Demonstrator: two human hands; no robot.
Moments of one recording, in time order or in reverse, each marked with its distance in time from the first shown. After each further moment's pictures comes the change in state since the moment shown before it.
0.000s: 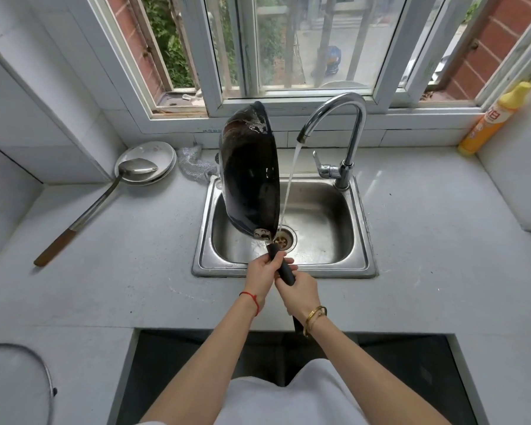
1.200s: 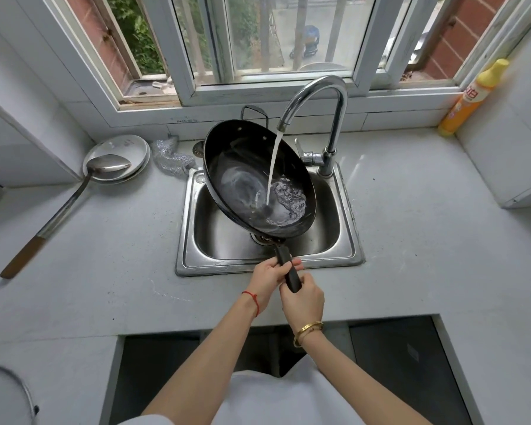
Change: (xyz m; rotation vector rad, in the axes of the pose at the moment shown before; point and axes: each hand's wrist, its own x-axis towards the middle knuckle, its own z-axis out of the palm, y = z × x) left_hand 0.008 -0.022 0.020 -0.030 -0.235 -0.175; right_hand -0.014 0.034 -0.002 0.013 0.355 0.100
